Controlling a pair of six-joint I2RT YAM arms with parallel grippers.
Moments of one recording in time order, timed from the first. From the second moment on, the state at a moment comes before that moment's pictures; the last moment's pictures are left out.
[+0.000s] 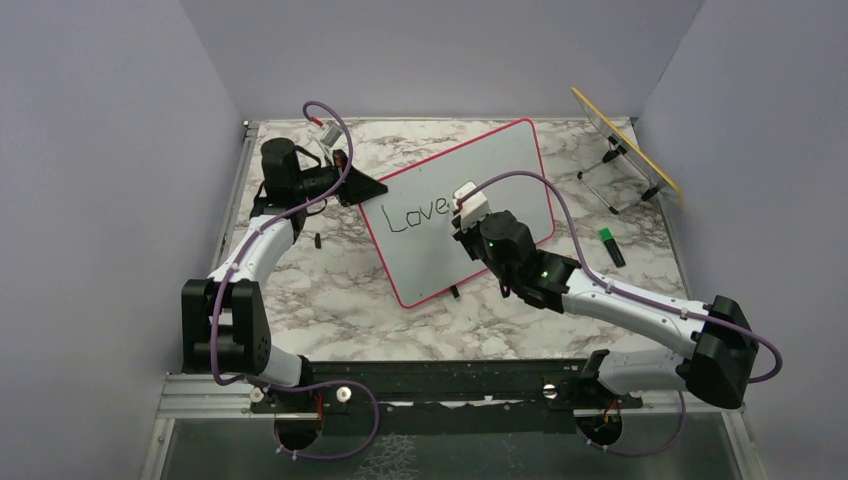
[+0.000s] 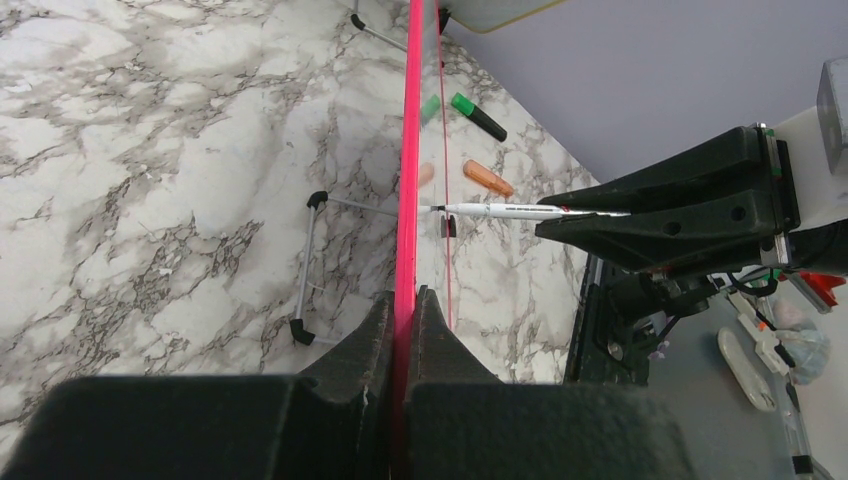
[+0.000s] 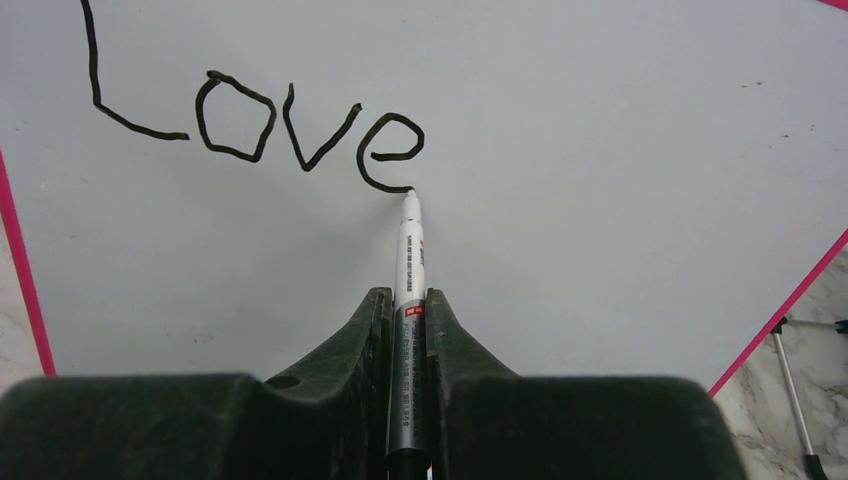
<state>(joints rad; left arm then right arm) -0.05 1.46 0.99 0.27 1.12 -0.37 0.94 1.26 0.89 0.03 0.45 -0.16</state>
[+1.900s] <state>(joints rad) -0.05 1.46 1.00 0.22 1.12 -0.35 0.77 1.14 0.81 0.16 0.34 -0.13</state>
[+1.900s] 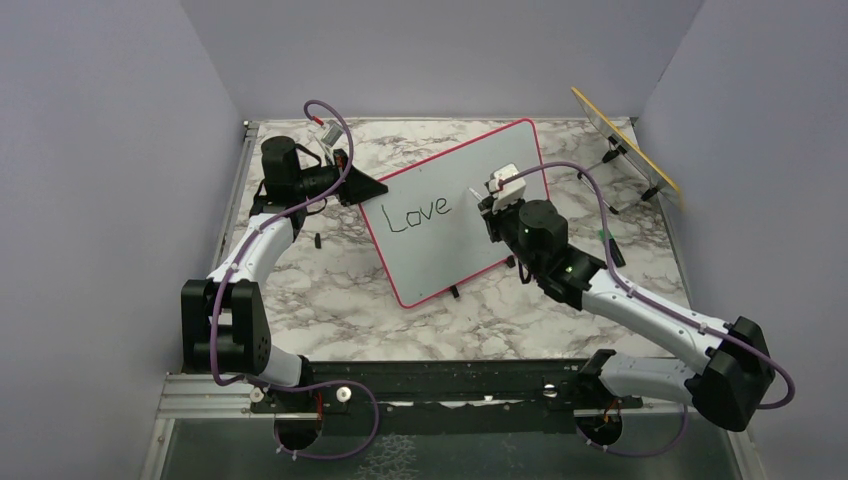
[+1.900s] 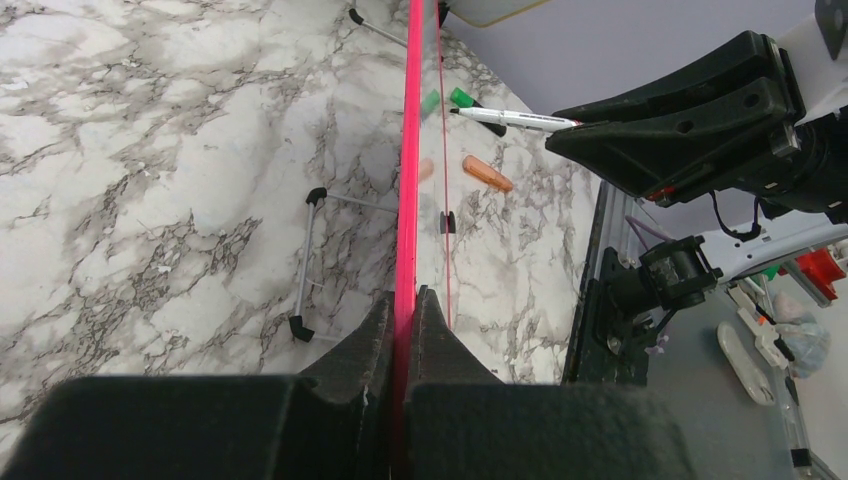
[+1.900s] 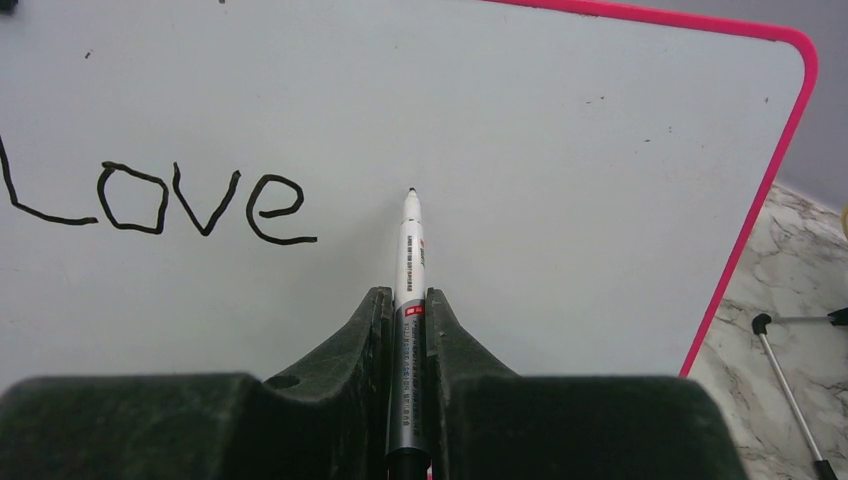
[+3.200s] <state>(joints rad) -0.05 1.46 1.00 0.22 1.12 -0.35 0.75 1.19 0.81 0.17 0.32 -0.12</state>
